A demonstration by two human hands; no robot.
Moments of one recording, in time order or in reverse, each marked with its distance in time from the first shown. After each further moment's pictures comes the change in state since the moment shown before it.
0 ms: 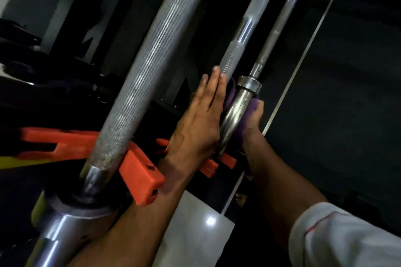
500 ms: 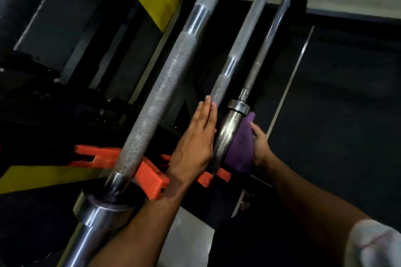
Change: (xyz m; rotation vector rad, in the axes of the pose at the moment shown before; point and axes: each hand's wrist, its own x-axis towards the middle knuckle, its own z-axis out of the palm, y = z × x) left_hand -0.004 0.000 -0.004 0.042 -0.034 0.010; right_hand -0.035 -0.036 -0.043 -0.191 0.040 0.077
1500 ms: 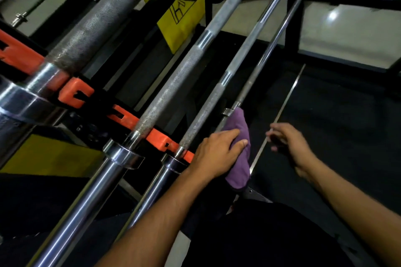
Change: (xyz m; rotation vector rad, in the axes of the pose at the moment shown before) left_hand -0.041 0.111 -0.042 -0.233 -0.007 -0.091; right_hand -0.160 -0.107 -0.040 -0.660 -0.063 -0.429
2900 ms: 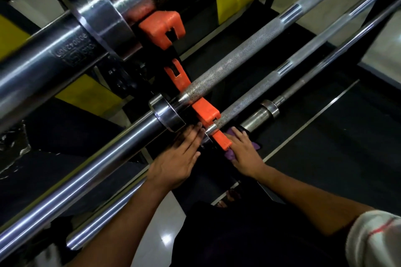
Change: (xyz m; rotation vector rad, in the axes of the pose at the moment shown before) left_hand -0.135 -0.144 0.030 0.357 0.178 -0.111; right_hand 0.058 0.127 0.128 -1.291 -0.702 -0.819
